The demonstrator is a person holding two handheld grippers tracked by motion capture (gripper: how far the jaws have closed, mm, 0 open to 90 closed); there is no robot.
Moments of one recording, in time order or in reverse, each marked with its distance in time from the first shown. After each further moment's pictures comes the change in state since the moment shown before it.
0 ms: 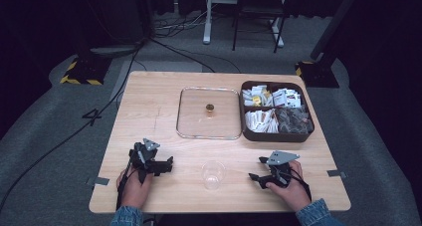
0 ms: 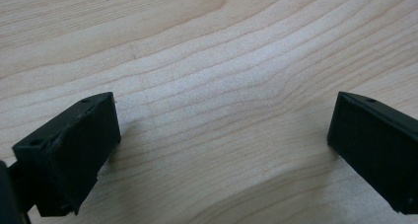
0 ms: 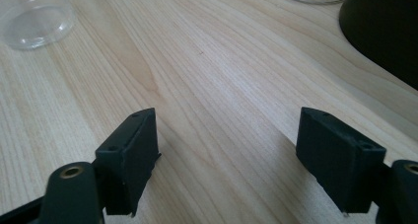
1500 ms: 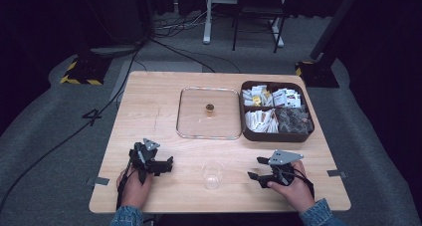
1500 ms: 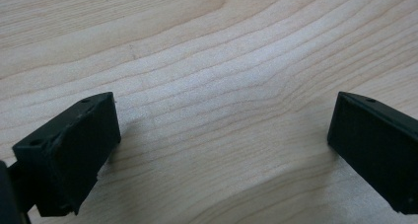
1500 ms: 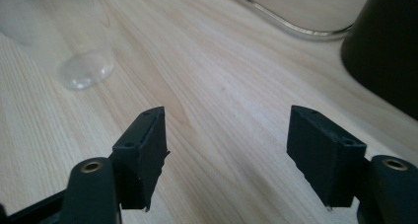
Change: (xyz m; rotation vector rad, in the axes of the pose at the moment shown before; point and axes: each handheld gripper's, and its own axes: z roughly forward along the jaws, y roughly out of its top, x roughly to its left) left arm 0.000 0.000 0.000 -0.002 0.000 0.003; right arm 0.010 0.014 -0.016 -0.063 0.028 0.027
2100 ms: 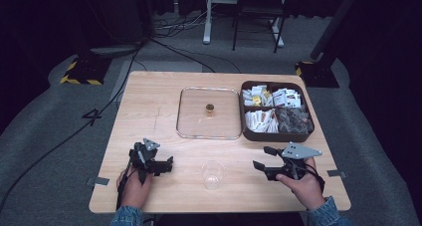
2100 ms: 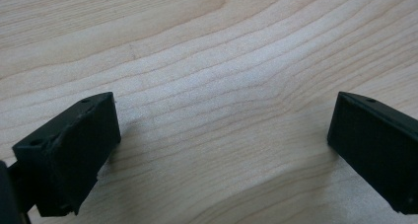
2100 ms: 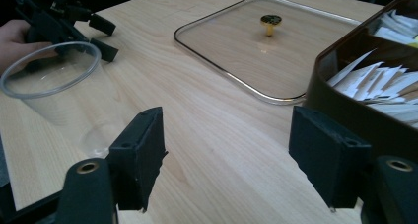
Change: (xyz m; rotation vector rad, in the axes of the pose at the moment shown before) left arm 0.000 0.000 0.000 -0.001 0.001 0.001; right arm -0.002 0.027 -0.036 -0.175 -0.035 0.057
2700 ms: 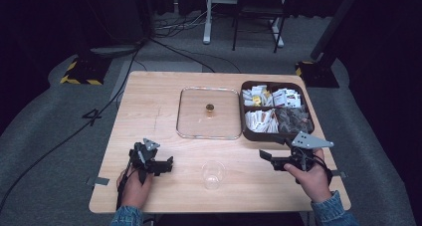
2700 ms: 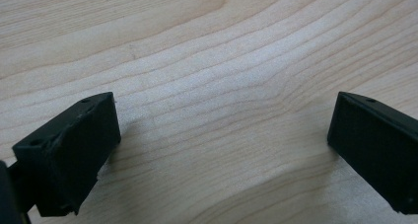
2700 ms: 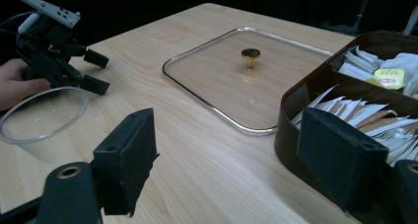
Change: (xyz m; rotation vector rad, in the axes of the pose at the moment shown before) left arm 0.000 0.000 0.000 0.000 0.000 0.000; right arm -0.020 0.021 -0.013 -0.086 -0.020 0.019
